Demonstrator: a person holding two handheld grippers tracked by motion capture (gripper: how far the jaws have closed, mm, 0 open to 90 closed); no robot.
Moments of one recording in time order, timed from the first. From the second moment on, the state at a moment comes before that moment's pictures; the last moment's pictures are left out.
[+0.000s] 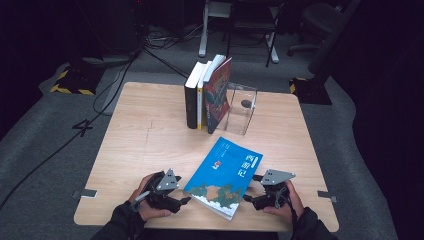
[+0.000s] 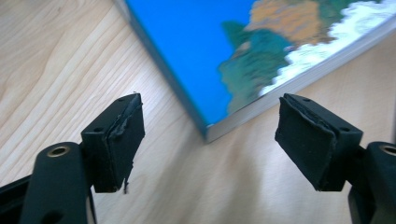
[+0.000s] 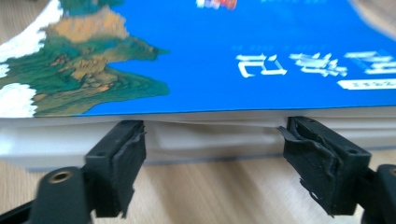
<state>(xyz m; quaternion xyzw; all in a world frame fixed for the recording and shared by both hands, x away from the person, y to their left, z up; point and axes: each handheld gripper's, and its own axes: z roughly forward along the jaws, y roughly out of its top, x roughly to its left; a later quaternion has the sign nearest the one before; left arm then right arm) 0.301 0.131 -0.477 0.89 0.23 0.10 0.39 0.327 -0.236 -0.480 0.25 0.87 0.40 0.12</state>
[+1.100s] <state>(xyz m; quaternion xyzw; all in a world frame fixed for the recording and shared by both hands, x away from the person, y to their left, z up) 0.278 0.046 -0.468 0.86 0.17 0.16 0.46 0.337 -0.231 -0.458 0.27 0.85 0.44 0.13</state>
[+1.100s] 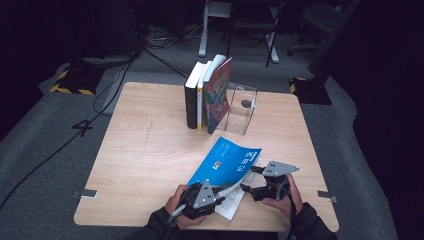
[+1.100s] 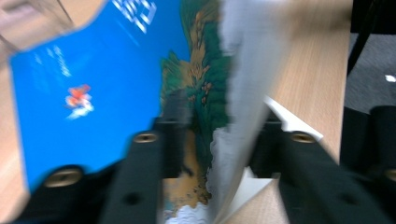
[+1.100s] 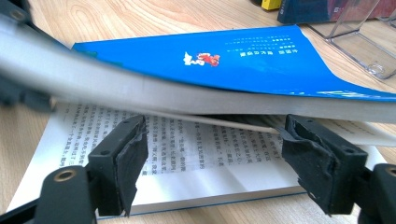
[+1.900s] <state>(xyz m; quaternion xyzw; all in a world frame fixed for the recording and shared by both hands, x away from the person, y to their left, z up) 0.299 0.097 -0.456 0.86 0.16 0.10 0.46 0.355 -0.211 -0.461 0.18 0.87 0.43 0.14</state>
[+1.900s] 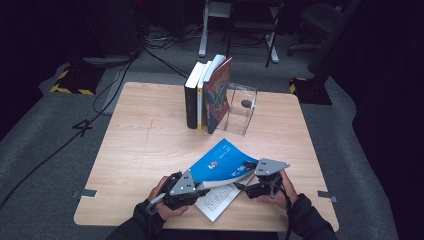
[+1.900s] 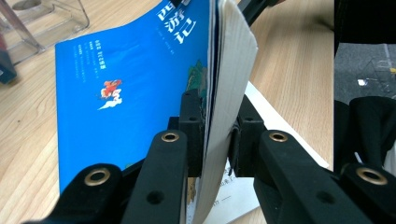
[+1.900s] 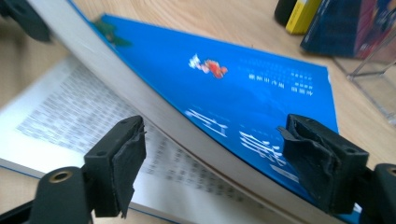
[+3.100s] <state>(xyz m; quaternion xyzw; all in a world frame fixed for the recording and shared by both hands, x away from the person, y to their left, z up) 0.358 0.106 -0.476 0.85 0.19 0.13 0.46 0.331 -0.241 -0.457 0.17 0.87 0.43 0.19</state>
